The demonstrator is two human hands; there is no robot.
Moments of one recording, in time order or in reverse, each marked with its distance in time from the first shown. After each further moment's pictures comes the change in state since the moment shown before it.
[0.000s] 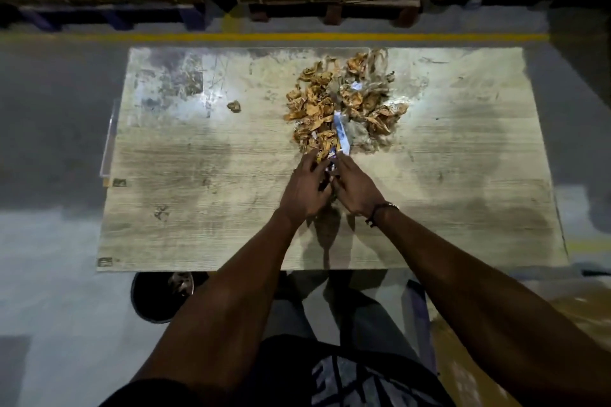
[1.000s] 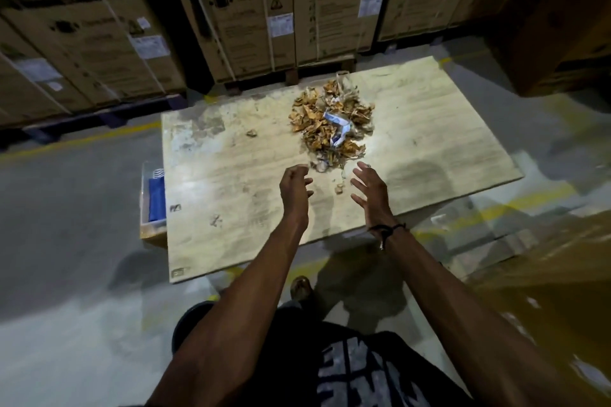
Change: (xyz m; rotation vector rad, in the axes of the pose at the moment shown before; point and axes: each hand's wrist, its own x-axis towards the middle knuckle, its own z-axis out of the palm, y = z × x) left_hand -0.167 0.026 -0.113 -1.192 0.262 -0.424; right_hand -0.156 -0.194 0.046 1.283 0.705 0.478
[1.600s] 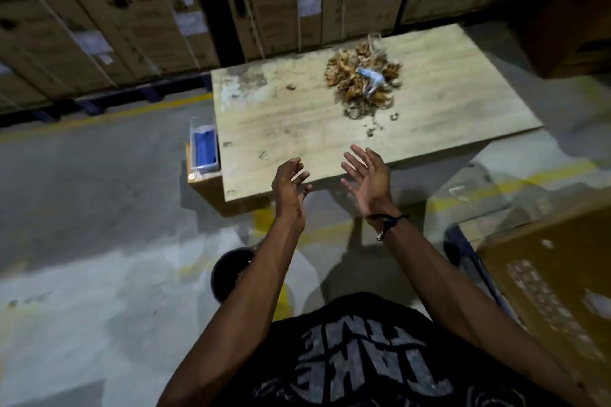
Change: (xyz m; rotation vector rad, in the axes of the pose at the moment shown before) left_hand -0.185 -0.011 -0.183 -0.307 0.052 -0.079; right_hand -0.220 0.078 0.058 0.192 -0.141 0.047
